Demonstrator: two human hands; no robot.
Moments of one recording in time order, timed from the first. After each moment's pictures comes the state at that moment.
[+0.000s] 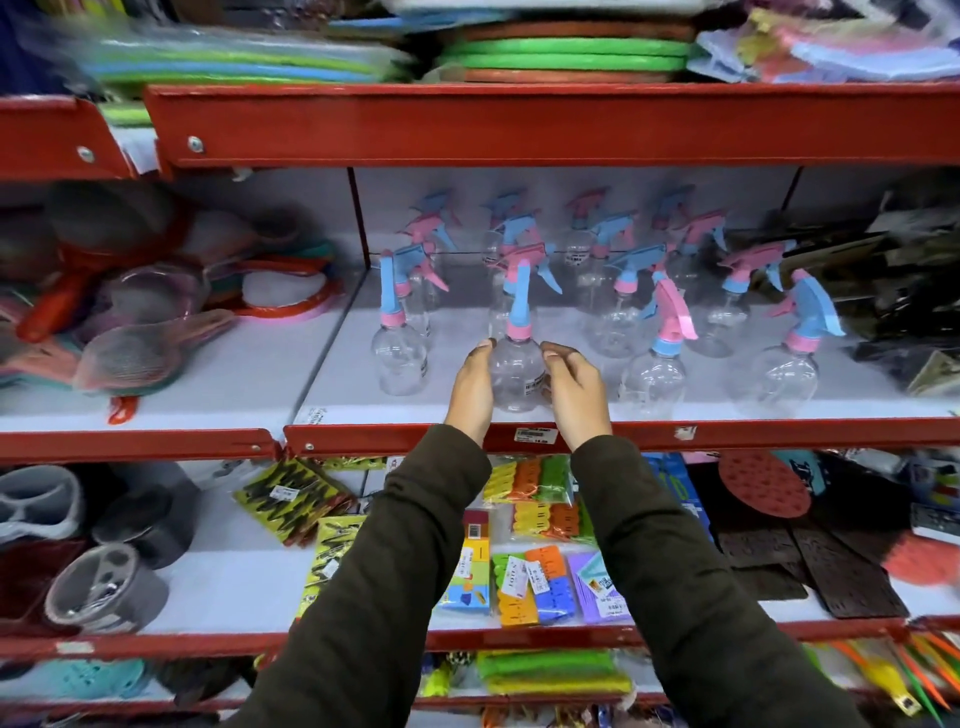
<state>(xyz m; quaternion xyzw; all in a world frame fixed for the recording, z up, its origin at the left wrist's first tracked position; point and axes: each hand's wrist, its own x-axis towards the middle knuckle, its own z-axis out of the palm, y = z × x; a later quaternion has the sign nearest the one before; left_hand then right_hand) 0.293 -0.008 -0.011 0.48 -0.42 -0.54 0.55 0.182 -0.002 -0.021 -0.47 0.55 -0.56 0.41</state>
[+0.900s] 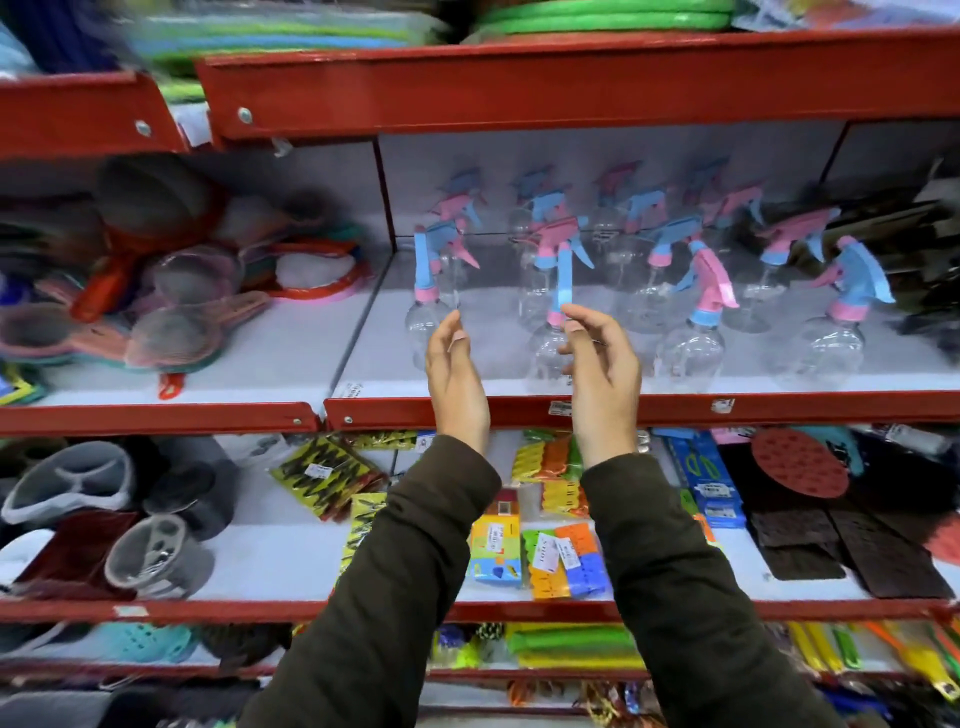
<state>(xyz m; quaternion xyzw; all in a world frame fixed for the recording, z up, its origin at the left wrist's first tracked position) 0.331 0.044 -0.011 0.48 -0.38 -0.39 0.69 0.219 0.065 0.001 -0.46 0.45 -0.69 0.33</state>
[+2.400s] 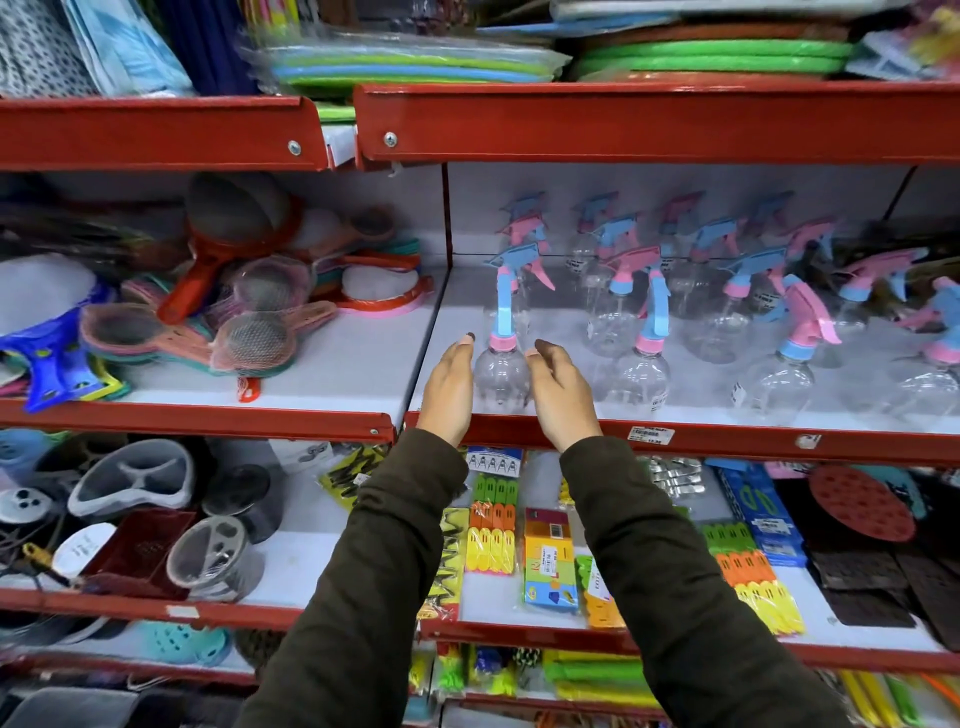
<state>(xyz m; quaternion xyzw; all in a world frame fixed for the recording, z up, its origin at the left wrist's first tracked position) 0.448 0.028 -0.004 0.54 -0.48 -0.42 0.55 0.322 0.015 -0.016 -0.58 0.55 -0.48 0.38</state>
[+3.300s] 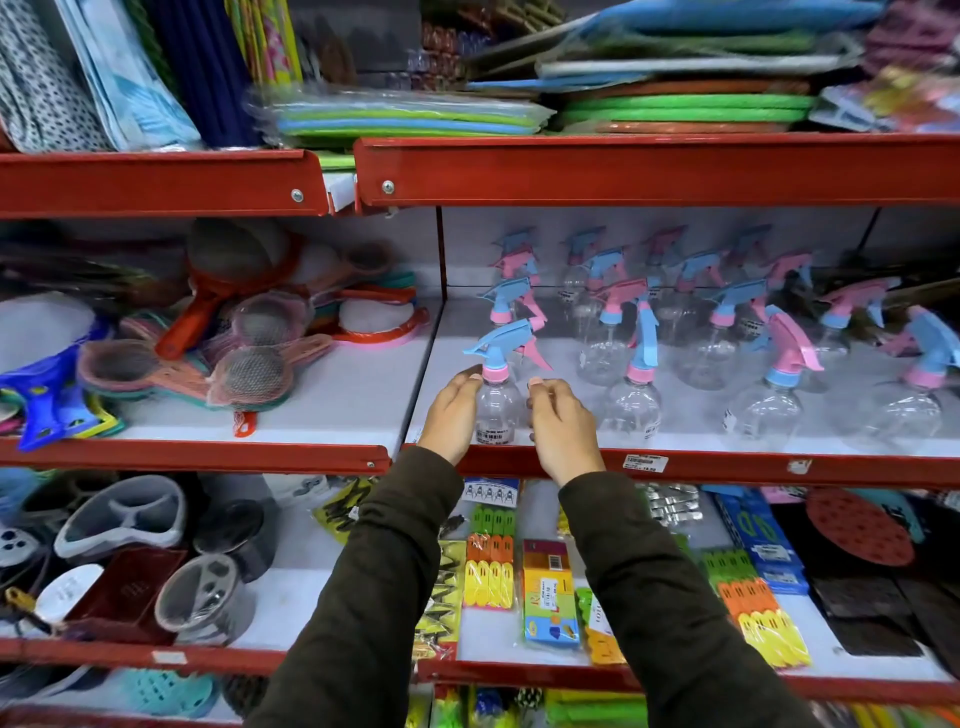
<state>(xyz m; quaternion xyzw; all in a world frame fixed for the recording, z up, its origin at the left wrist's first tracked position) 0.446 0.021 0.006 0.54 -0.52 -0.41 0.51 0.319 0.020 -0.014 -0.57 0.58 -0.48 0.34</state>
